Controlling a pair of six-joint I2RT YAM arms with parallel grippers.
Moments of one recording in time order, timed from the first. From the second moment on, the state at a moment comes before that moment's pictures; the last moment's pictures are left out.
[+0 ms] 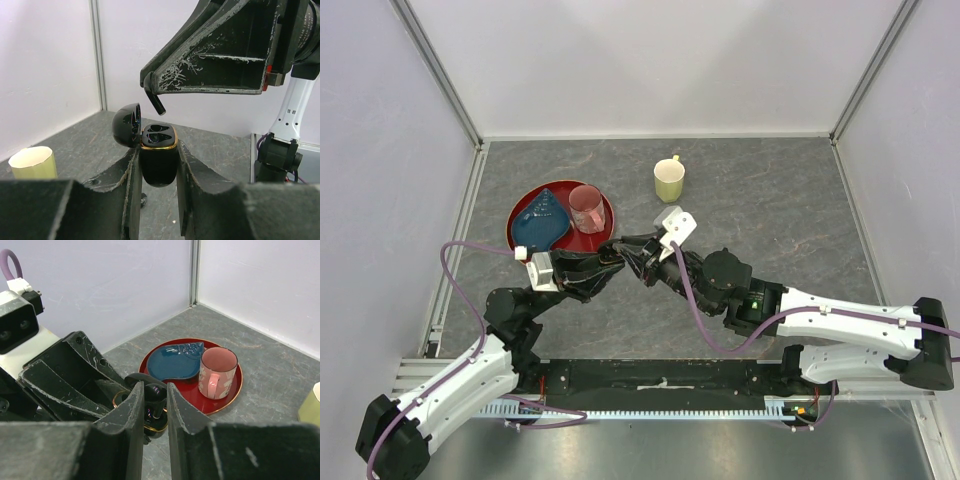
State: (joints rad) left arm -0.62 0.61 0.21 0.92 0.48 -0.26; right arm 1.29 1.15 0.97 0.29 0.40 0.04
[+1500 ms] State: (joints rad) left arm -0.63 0.58 0.19 0.92 0.45 -0.28; right arm 1.29 1.15 0.95 0.26 0.36 0.01
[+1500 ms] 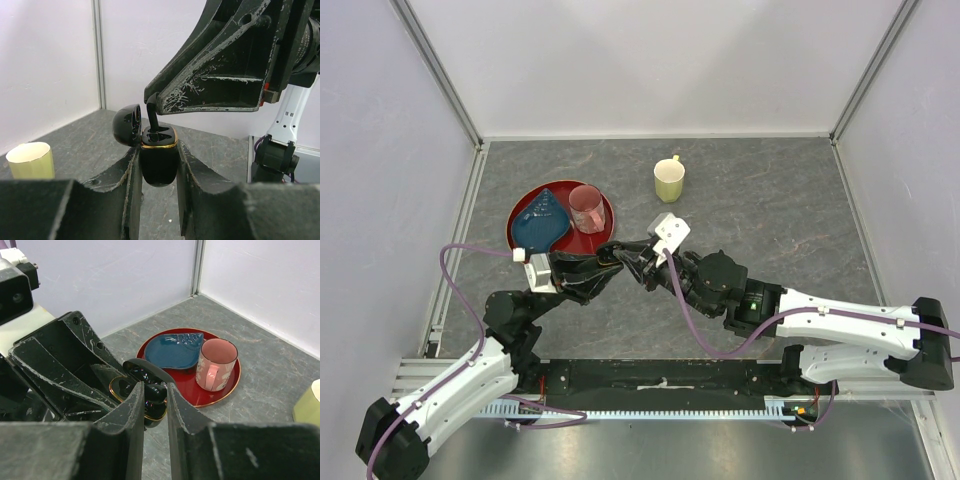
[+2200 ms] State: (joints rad) left arm -0.63 0.55 0.19 0.88 0.45 -0.28; right arm 1.29 1.19 1.02 0.20 0.35 -0.05
